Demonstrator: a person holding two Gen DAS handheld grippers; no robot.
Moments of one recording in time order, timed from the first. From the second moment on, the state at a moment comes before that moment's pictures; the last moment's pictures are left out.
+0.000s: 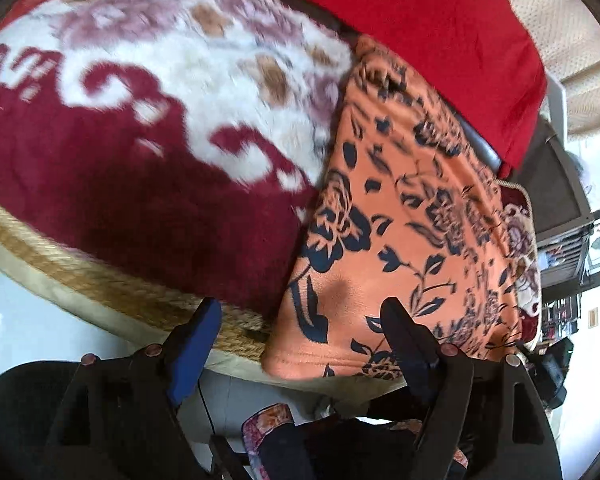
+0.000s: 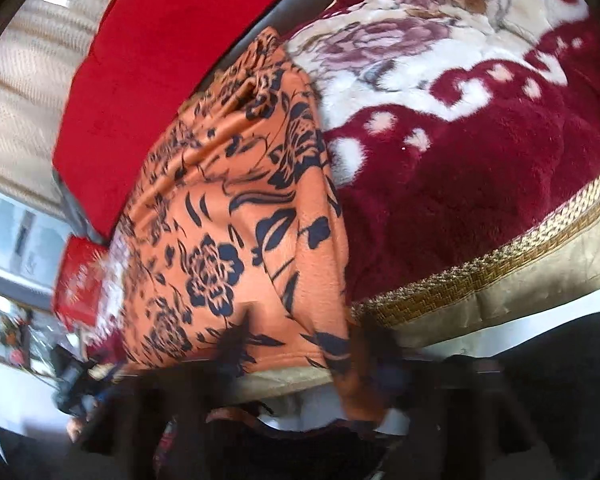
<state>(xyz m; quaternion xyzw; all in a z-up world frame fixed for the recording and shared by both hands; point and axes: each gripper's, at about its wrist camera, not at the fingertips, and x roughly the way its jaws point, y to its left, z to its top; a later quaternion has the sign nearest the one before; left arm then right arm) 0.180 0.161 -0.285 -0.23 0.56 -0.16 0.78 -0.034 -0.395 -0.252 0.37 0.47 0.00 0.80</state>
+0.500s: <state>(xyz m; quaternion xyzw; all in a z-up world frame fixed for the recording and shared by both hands) 0.166 0.108 -0.276 -0.11 0.54 -0.19 0.81 -0.019 -0.405 -0.279 0.41 0.48 0.00 0.78</state>
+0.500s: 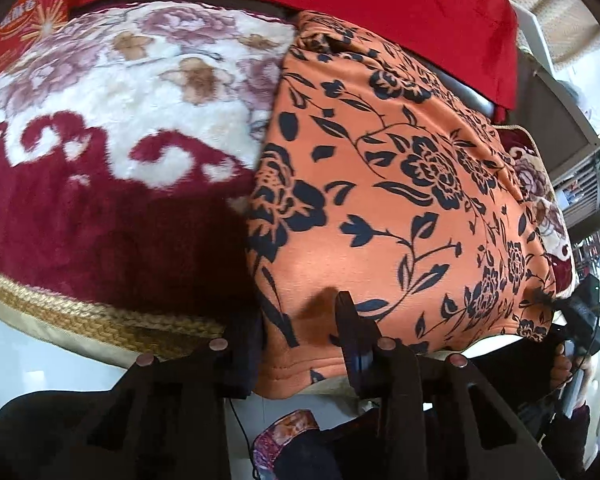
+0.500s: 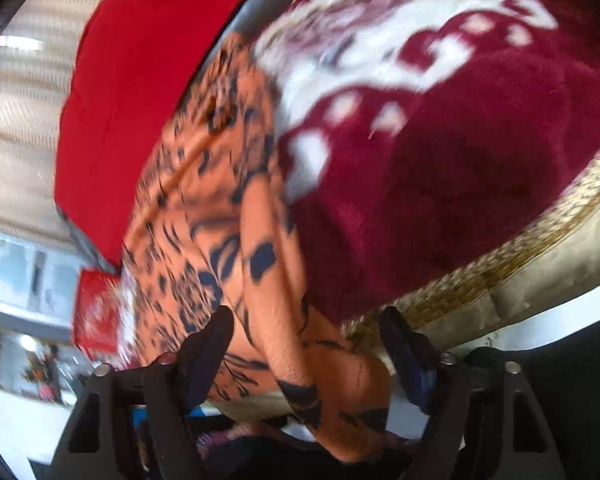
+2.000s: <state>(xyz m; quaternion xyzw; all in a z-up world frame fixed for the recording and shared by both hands) 0.221 0.086 -0.244 -0.27 0.53 -0.21 0.78 0.236 -0.457 -0.200 0.38 0.34 0.04 0.86</state>
